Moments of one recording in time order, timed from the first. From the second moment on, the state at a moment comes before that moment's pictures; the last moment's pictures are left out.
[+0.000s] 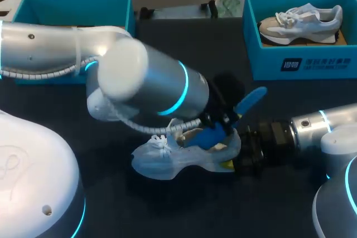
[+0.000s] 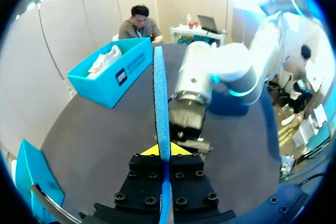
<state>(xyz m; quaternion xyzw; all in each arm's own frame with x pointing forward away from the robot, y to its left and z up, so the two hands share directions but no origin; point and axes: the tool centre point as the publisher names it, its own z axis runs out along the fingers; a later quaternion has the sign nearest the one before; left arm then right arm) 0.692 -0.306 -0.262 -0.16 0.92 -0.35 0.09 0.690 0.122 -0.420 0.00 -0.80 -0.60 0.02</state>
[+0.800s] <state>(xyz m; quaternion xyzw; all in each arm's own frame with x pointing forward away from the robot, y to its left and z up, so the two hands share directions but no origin) 0.660 -0.345 -0.091 -0.01 0.84 -0.54 -0.04 0.690 0.122 -0.420 0.00 -0.80 -0.60 0.02</state>
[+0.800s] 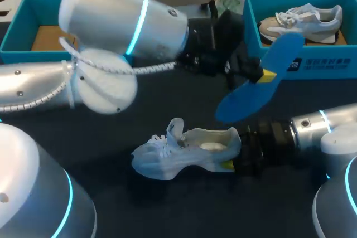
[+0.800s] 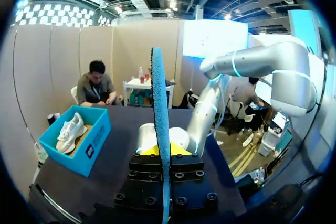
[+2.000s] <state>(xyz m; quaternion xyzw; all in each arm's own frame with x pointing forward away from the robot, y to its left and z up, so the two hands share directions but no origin) 0.650 -0.296 0.003 -0.02 0.78 -0.61 -0.10 0.690 0.122 -0.420 0.00 -0.80 -0.60 0.02</state>
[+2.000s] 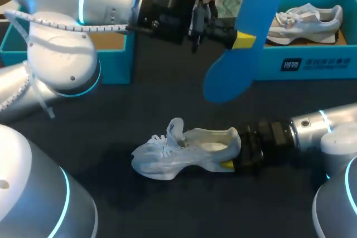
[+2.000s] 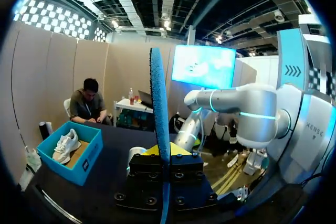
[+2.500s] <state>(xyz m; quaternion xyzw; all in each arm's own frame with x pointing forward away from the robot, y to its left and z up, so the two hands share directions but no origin) 0.624 -0.263 0.020 -0.08 0.75 -0.65 -0.10 0.690 0.122 -0.420 0.00 -0.80 -0.60 0.02</state>
